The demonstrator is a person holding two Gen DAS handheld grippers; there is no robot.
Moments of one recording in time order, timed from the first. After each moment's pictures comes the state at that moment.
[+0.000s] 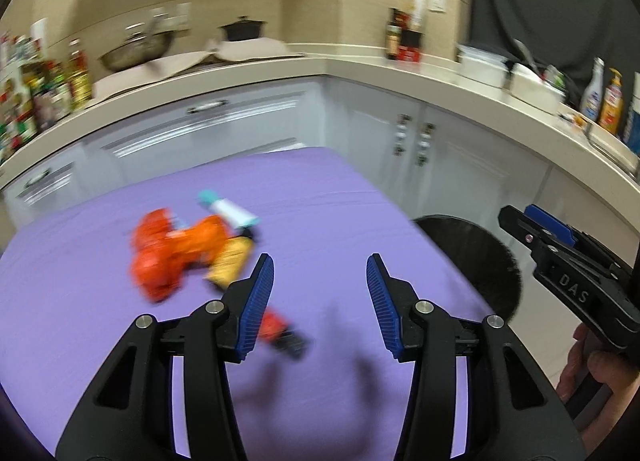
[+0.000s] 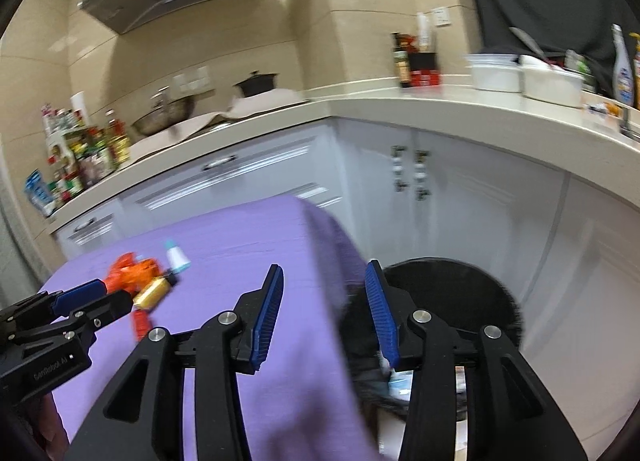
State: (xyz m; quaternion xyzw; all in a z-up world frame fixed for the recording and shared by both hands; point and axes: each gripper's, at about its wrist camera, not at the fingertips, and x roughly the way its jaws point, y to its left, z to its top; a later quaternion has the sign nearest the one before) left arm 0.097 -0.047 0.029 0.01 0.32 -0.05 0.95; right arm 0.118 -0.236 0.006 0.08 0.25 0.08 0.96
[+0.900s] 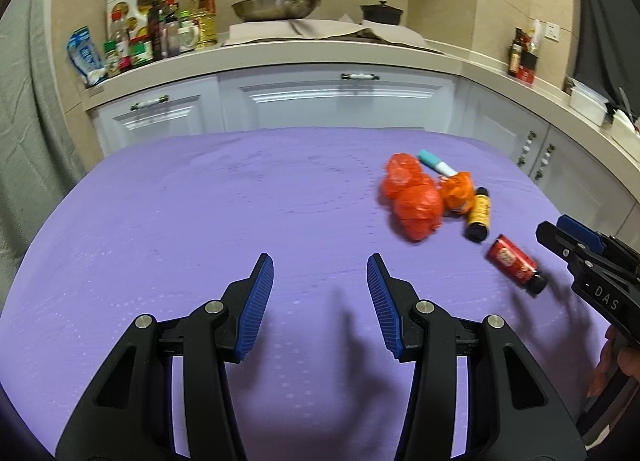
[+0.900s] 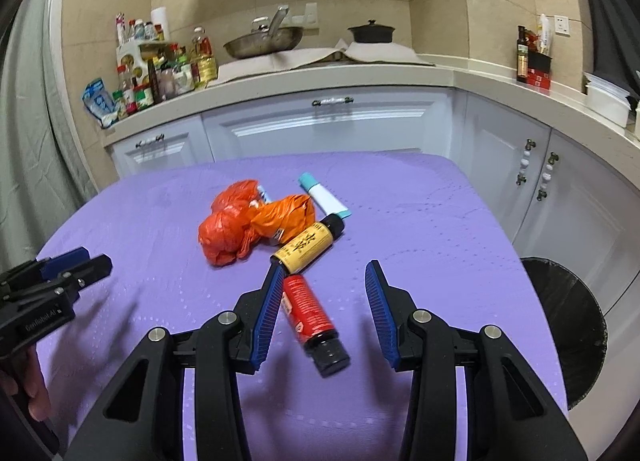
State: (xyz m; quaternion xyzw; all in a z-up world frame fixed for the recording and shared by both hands) left arm 0.047 0.138 0.007 -0.05 0.34 0.10 0.93; right arm 0.125 -0.079 -0.010 -0.01 0.31 0.19 0.93
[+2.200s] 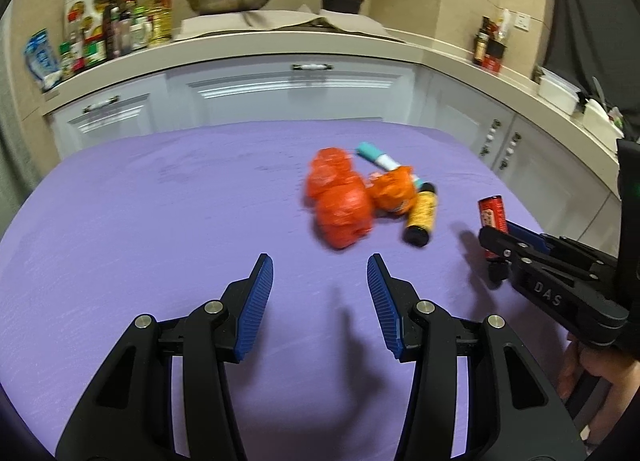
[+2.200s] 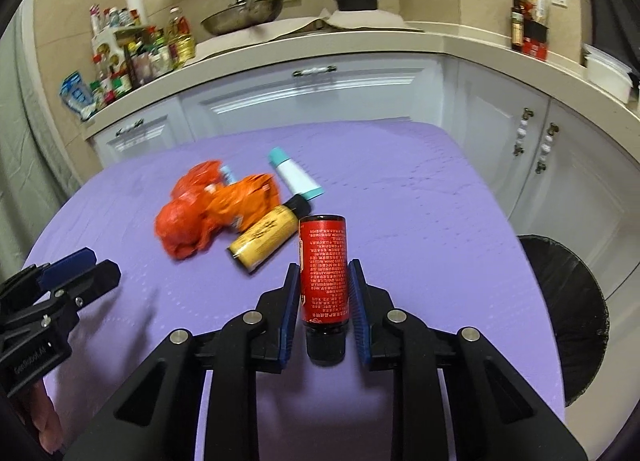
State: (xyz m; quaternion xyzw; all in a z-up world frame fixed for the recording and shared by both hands) left arm 0.083 0.087 0.003 -0.05 0.35 0.03 0.93; right arm 0.158 -0.095 -0.023 0.00 0.36 0.17 0.92
